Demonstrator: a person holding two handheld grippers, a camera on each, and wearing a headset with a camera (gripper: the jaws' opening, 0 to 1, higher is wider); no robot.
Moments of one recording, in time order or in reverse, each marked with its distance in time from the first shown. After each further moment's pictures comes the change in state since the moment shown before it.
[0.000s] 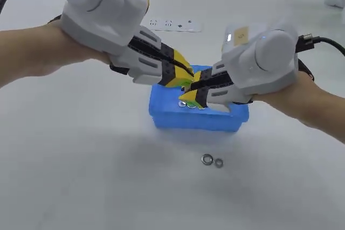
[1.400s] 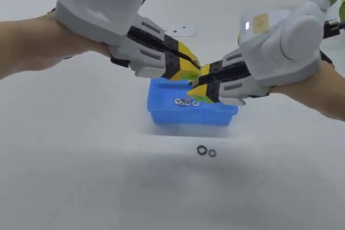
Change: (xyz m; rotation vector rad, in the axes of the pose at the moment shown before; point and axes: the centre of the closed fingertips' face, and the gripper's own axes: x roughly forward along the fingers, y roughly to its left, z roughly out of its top) left arm -0.020 -0.044 0.057 0.049 -0.041 -0.013; right arm -0.059 0.028 0.028 -0.053 -0.033 -0.012
